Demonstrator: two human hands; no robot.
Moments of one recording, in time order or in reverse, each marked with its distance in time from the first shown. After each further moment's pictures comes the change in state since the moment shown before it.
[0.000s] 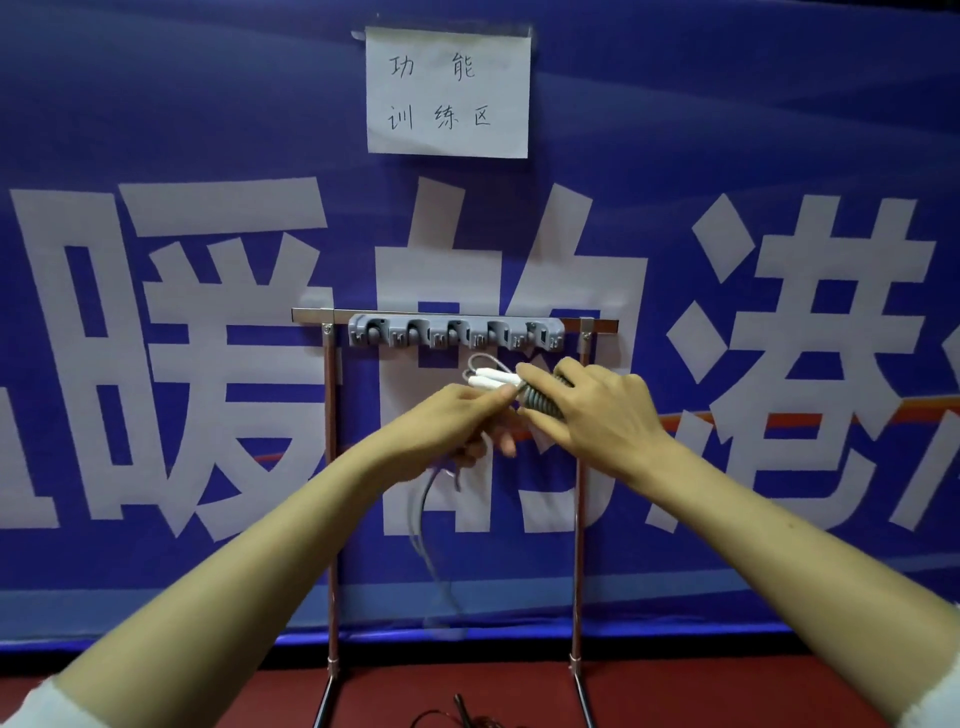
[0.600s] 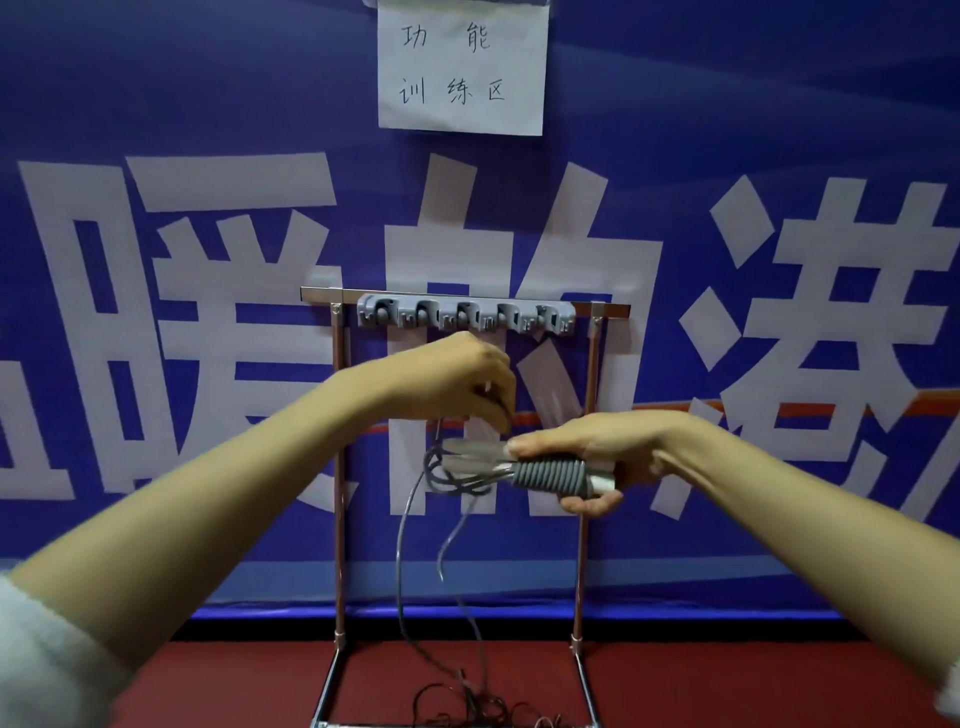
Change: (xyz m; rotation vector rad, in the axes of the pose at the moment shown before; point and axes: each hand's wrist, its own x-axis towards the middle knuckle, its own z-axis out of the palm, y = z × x) left_hand 0.006 0.017 -0.034 1.046 -0.148 0.621; right_hand 0.009 -0.010 -0.030 1.462 -1.503 0.609
